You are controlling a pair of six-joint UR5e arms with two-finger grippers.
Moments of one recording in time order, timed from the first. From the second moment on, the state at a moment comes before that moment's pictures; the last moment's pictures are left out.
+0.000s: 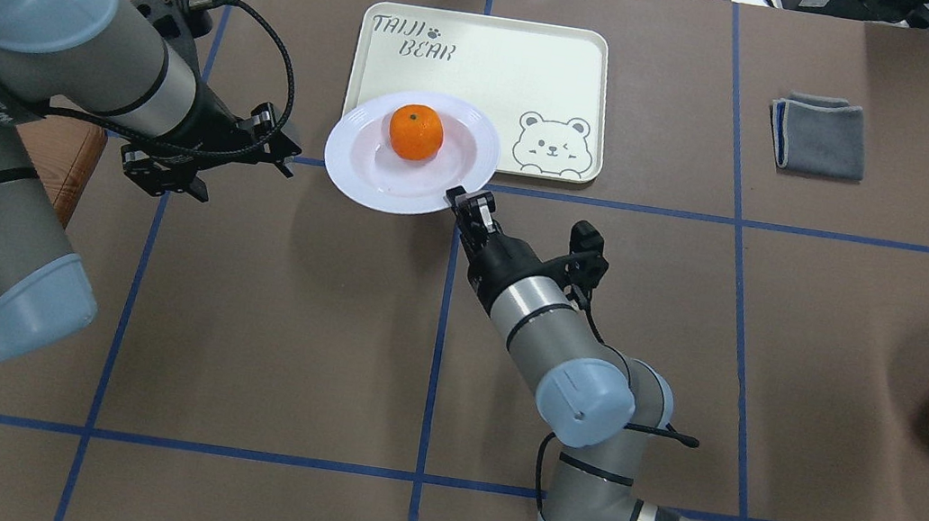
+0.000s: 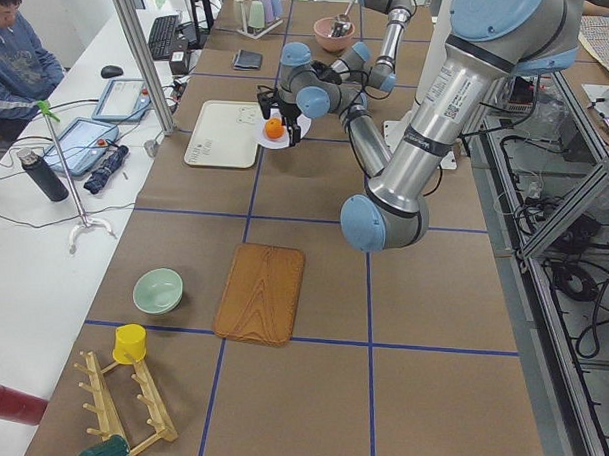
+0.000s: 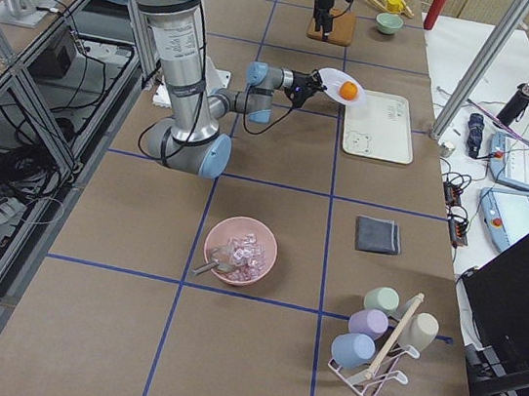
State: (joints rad) left arm -0.75 -2.02 -2.01 -1.54 -2.03 -1.49; right arm 0.33 -0.93 1.37 -0.45 0.94 2.27
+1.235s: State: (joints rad) left arm -0.76 -2.01 -2.04 -1.53 -2.02 -1.49; right arm 0.45 -0.72 1.06 -0.73 0.87 2.63
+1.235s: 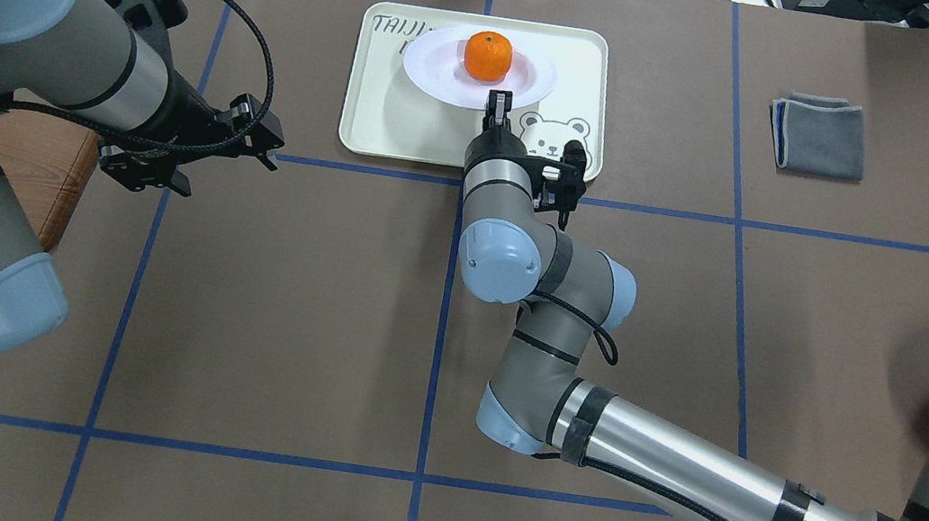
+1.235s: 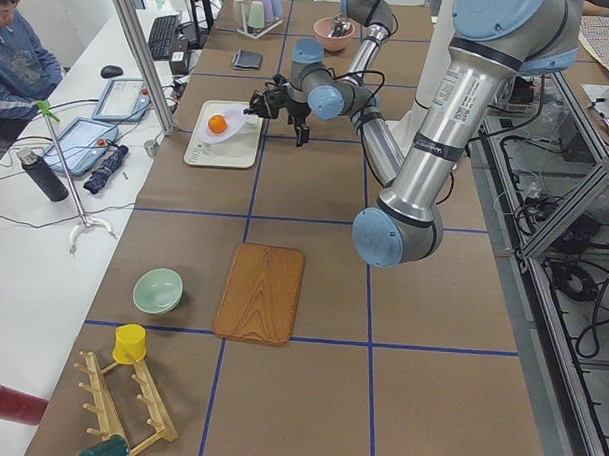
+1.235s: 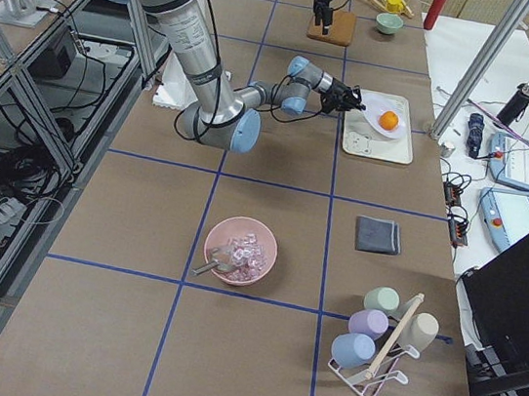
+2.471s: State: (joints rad) left arm -0.76 -2.00 -2.03 -1.53 -2.02 -1.47; right arm 0.39 -0.99 1.47 -0.72 1.00 2.28
